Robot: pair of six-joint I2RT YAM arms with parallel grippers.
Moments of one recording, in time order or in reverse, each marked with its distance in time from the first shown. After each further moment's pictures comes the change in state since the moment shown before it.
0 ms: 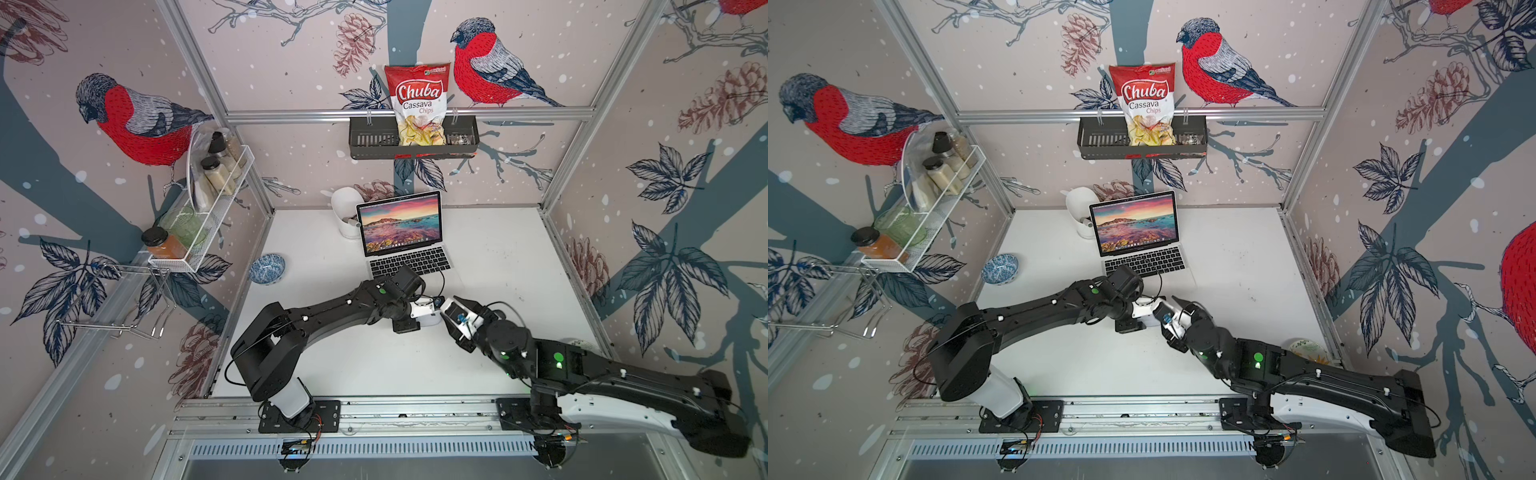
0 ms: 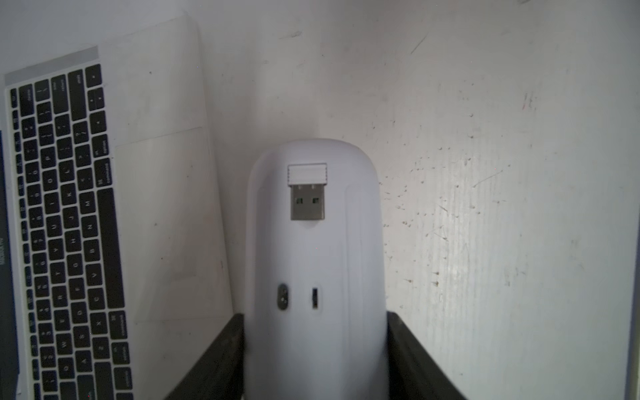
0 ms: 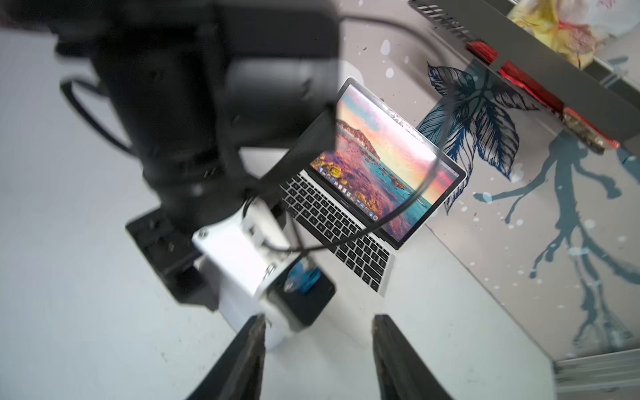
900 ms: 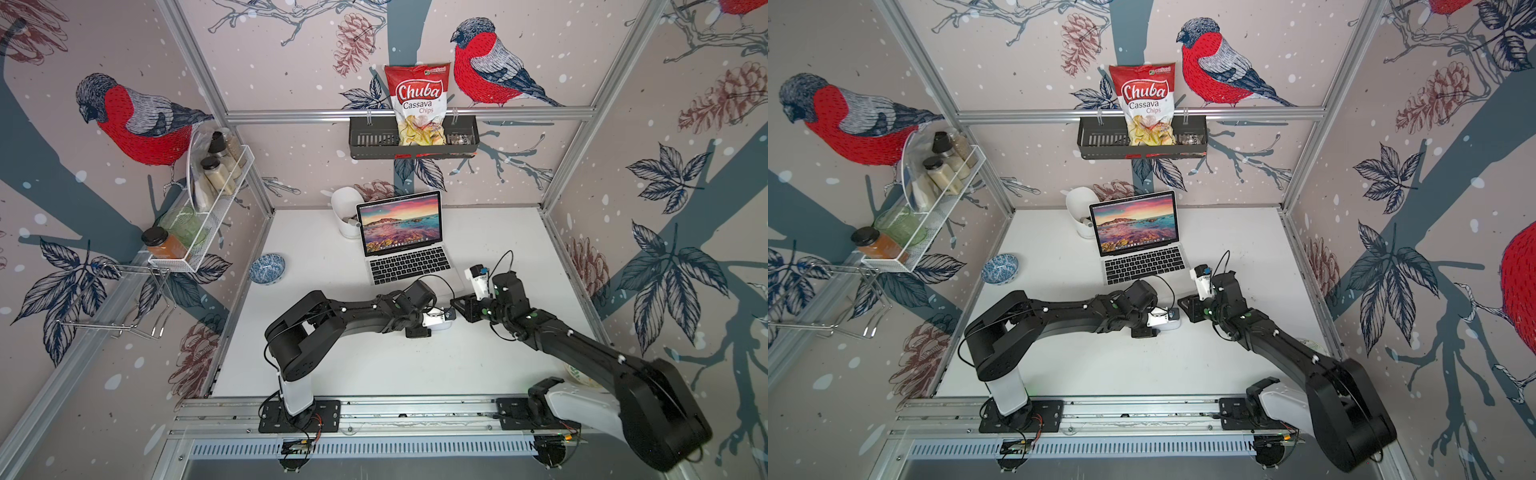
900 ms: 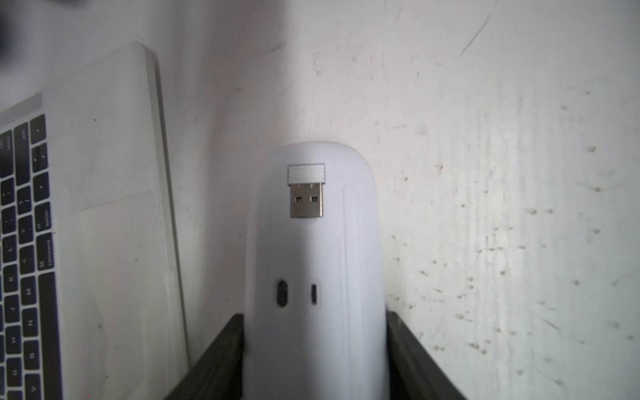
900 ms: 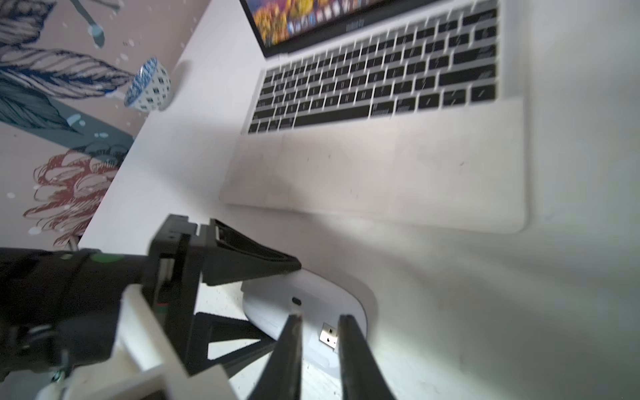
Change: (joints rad) left arm -0.087 0.222 -0.105 0.374 -0.078 0.050; right arm -0.888 0.269 -0.160 0.274 -1.030 0.635
